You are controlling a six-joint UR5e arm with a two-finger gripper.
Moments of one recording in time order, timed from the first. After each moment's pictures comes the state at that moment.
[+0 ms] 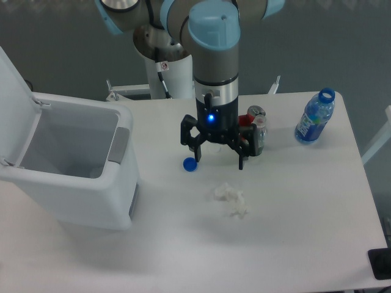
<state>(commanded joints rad) 2.47 -1.75 -1.62 -0.98 1.49 0.76</state>
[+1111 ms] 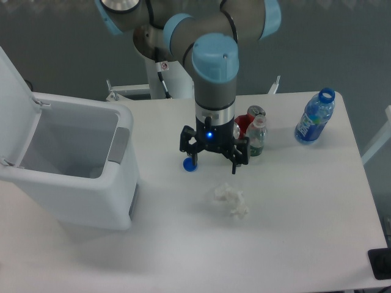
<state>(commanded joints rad) 2.48 -1.82 -1.75 -0.99 1.51 0.76</state>
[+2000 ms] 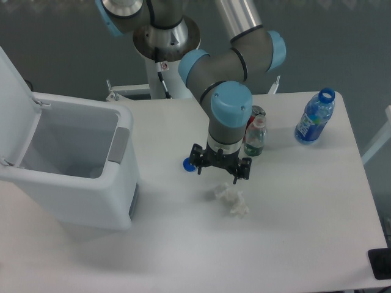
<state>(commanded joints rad) 2.51 -1.94 -1.77 -0.99 1.51 0.90</state>
